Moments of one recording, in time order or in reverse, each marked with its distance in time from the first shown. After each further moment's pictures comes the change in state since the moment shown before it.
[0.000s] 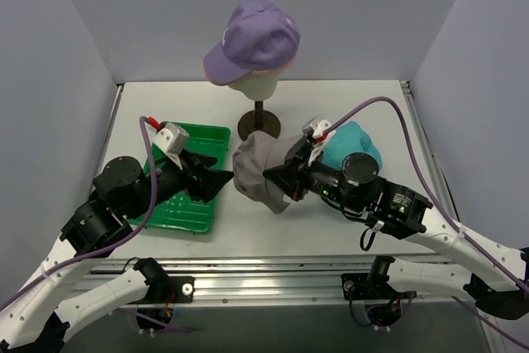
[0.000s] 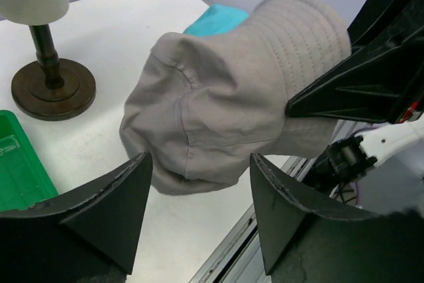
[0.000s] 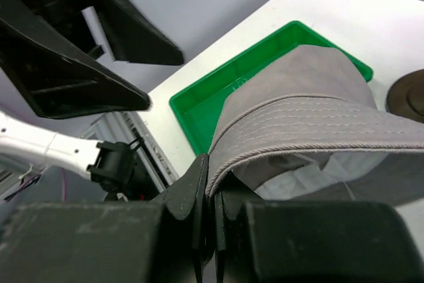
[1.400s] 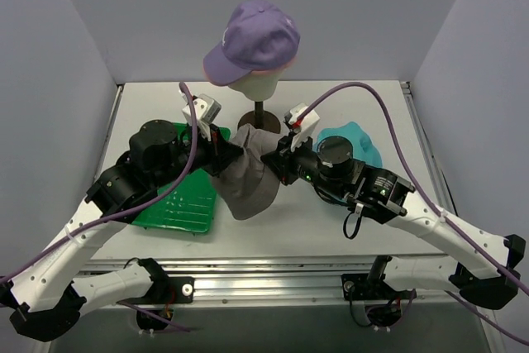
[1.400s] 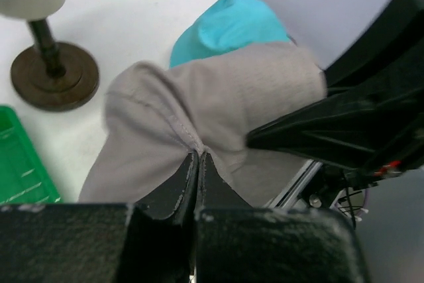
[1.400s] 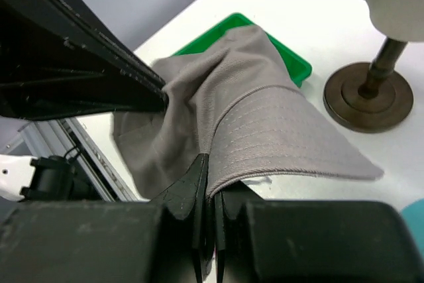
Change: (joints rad) left arm -0.003 0.293 0.269 -0.094 0.022 0.009; right arm -0.035 0.172 0.159 -0.092 0.090 -0.100
